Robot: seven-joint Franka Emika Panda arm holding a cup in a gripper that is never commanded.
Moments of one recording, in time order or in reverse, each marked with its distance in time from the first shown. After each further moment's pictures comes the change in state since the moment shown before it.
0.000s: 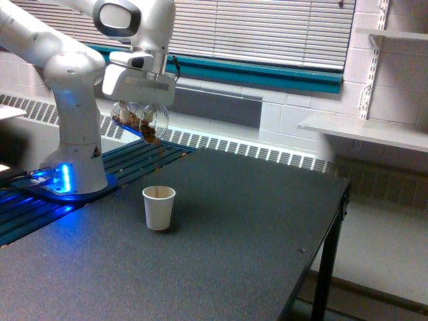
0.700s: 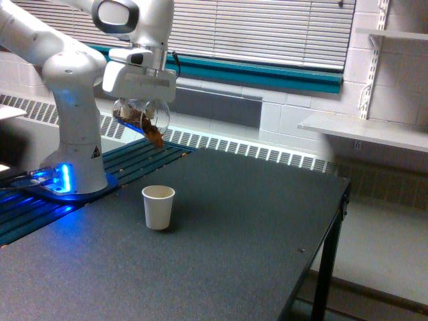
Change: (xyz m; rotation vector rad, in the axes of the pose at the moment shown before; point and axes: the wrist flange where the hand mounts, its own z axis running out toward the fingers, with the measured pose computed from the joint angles) arm 0.001 0.002 -0.007 0.025 0.004 0.018
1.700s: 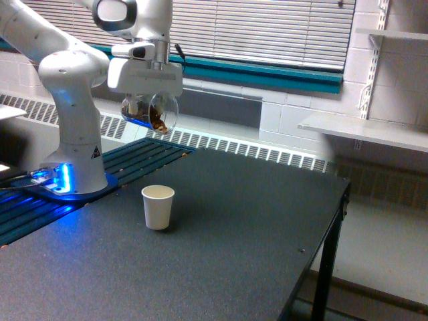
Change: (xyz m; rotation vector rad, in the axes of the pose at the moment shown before) arm 0.005 -0.007 -0.014 0.092 0.027 0.048
